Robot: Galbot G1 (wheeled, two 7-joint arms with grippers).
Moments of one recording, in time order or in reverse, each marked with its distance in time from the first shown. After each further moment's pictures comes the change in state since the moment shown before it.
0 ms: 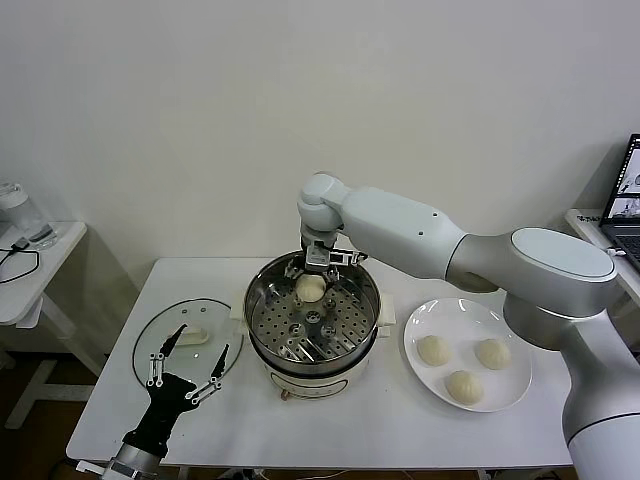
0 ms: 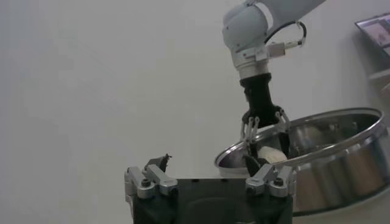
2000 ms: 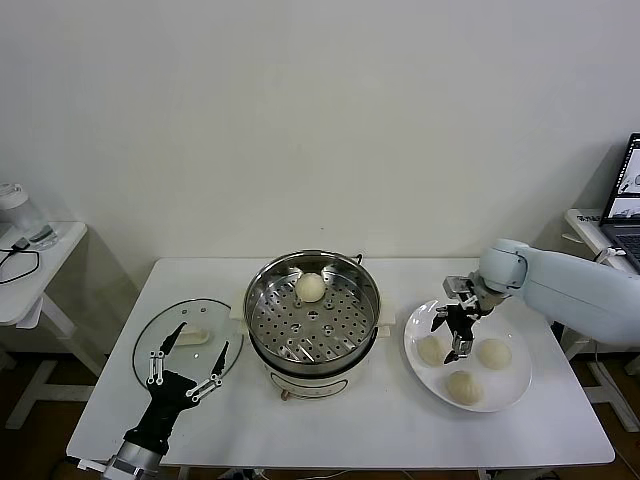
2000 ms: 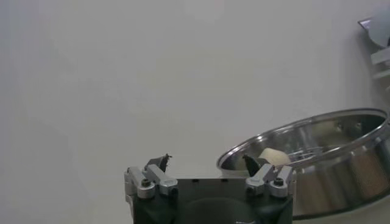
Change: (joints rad) left arm -0.010 0.002 0.009 -0.002 0.005 0.009 -0.017; right arm -0.082 -0.612 -0.293 0.142 0.700 -0.789 0.135
